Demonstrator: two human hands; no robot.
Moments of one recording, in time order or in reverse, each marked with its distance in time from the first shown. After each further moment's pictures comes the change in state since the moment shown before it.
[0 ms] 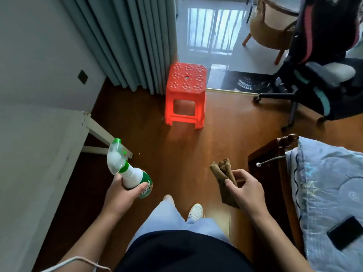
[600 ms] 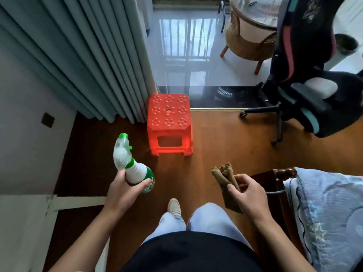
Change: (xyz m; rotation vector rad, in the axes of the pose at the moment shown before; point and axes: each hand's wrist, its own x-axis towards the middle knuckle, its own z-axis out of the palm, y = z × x) left_hand 0.252 0.194 0.030 0.164 -0.103 0.129; right_hand 0.231 -0.071 -0.029 -0.006 0.093 0.118
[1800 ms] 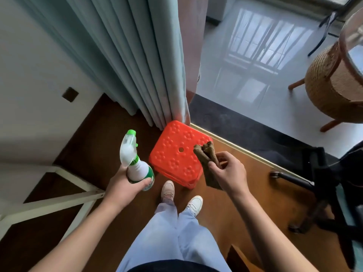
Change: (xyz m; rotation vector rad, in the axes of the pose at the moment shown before) left_hand 0.271 0.156 0.051 -0.086 0.218 -0.400; right_hand 0.468 -0.190 0.046 -0.107 -0.393 -0.307
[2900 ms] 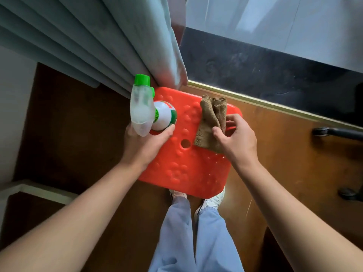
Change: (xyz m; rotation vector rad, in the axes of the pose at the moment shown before) left_hand 0.309 -0.021 0.187 -0.060 0.033 0.399; right_hand 0.209 0.148 0.217 0.051 0.110 0.200
